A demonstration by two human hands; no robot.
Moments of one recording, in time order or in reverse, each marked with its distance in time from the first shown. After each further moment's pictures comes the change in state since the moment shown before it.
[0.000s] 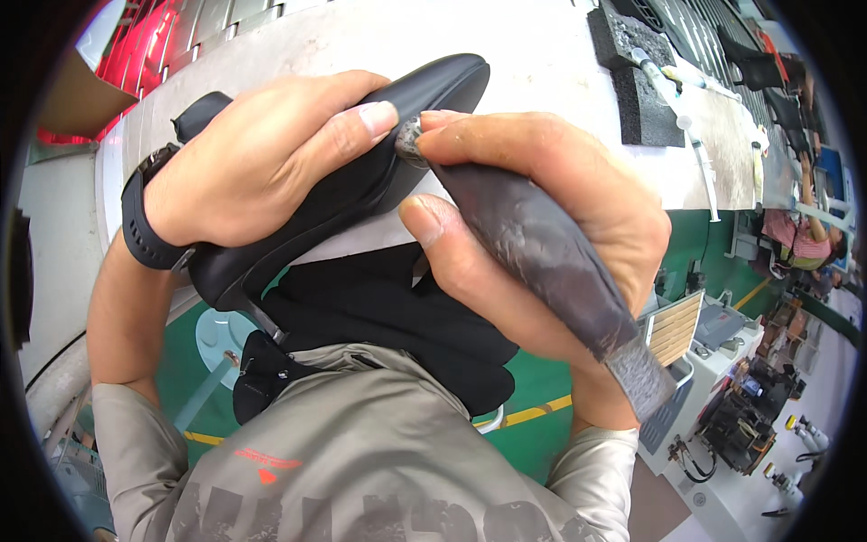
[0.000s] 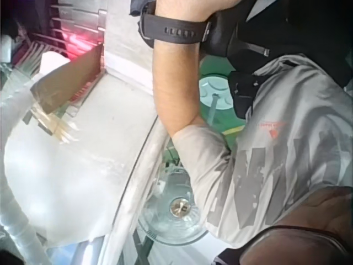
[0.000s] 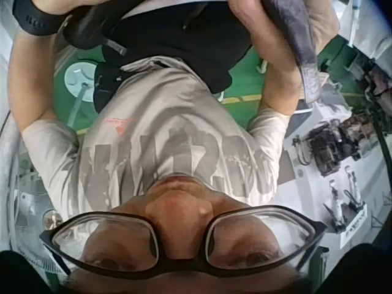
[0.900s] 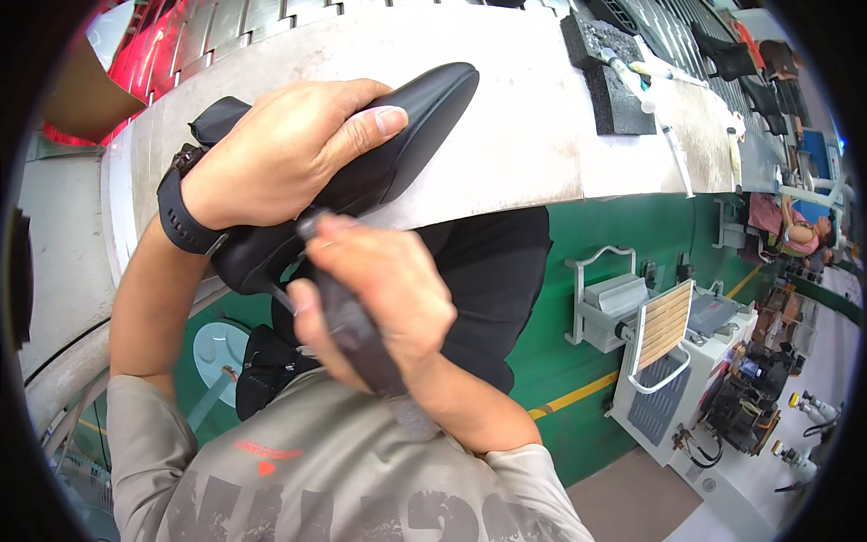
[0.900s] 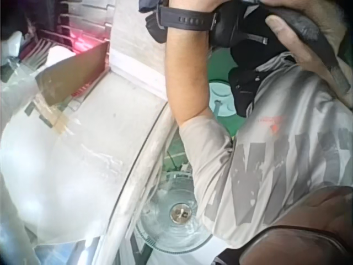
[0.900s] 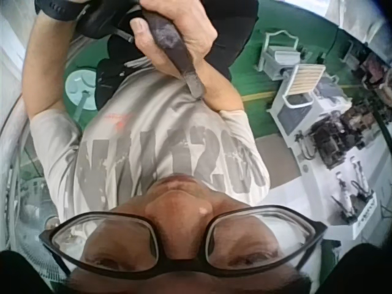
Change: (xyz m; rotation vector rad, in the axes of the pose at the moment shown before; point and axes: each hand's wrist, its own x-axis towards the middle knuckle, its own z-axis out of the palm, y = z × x) left_hand -0.004 0.000 0.008 0.042 0.114 0.017; right_hand -0.065 -0.015 0.134 0.106 0.446 -0.147
